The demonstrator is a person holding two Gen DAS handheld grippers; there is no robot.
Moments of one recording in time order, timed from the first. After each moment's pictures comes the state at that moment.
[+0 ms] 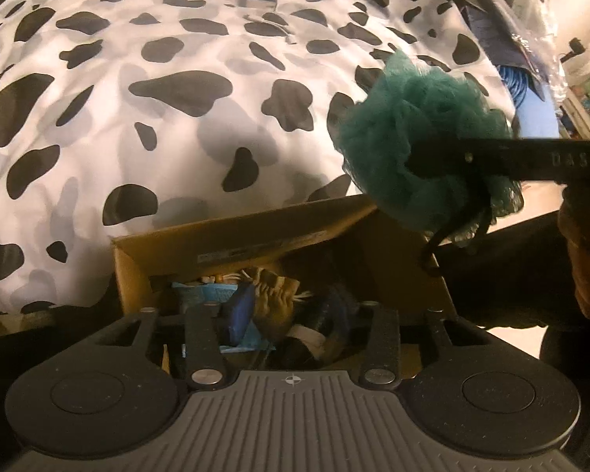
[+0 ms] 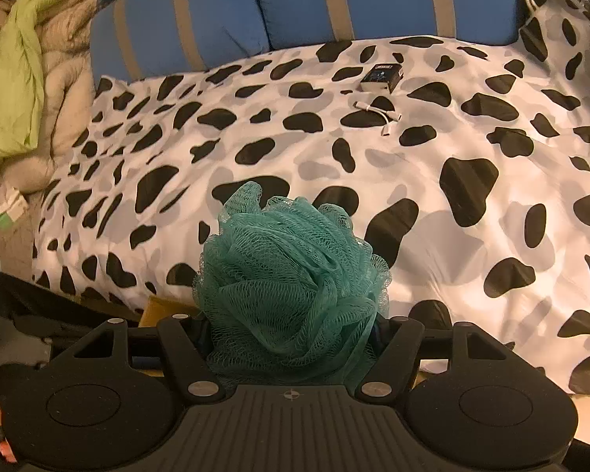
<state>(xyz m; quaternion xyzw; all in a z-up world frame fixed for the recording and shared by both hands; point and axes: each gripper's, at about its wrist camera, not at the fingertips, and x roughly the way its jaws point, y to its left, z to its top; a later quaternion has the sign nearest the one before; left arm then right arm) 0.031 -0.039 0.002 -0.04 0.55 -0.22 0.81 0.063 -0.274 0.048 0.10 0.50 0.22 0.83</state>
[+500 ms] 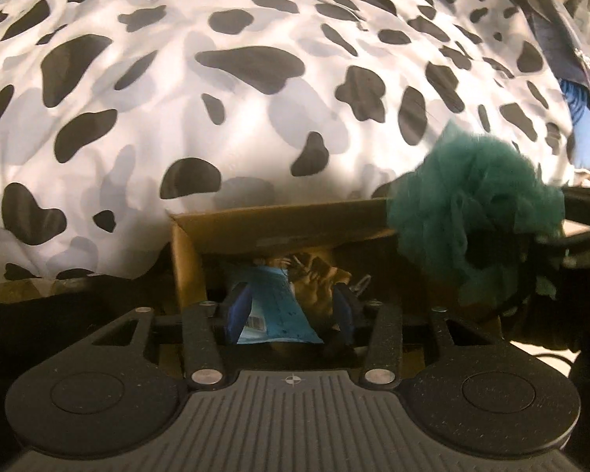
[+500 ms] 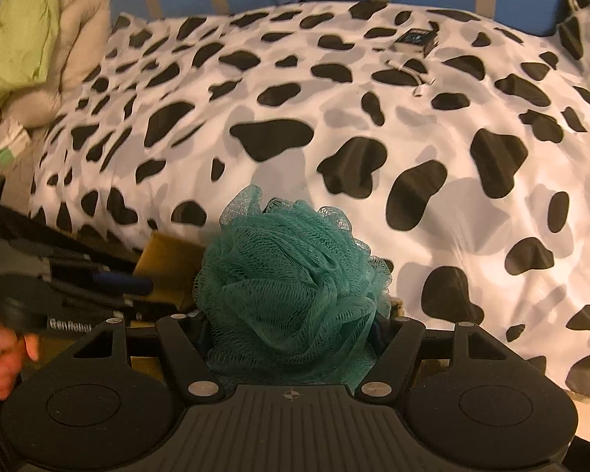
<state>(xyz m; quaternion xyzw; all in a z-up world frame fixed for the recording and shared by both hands) 0.044 -0.020 -0.008 -0.05 0.59 -0.13 0.80 0.050 -0.247 0.033 0.03 0.55 0.26 0.80</state>
